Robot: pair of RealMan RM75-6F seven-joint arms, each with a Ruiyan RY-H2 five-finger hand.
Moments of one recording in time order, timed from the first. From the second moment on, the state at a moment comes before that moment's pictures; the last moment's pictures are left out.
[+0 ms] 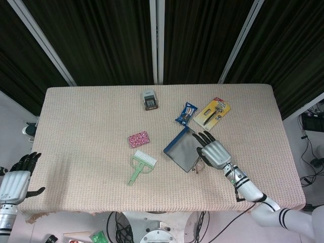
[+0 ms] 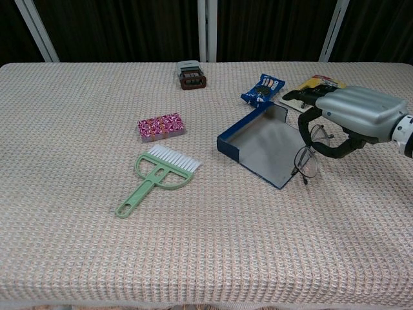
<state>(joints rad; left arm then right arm) -0.09 -1.17 0.01 -1.50 1.46 1.38 0.05 0.62 -1.57 0.06 -1.22 -1.52 1.00 -0.12</state>
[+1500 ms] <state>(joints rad) -0.08 -1.15 0.01 -1.44 1.44 1.36 -0.04 0.77 -1.83 0.19 -0.99 -1.30 0.89 -0.18</state>
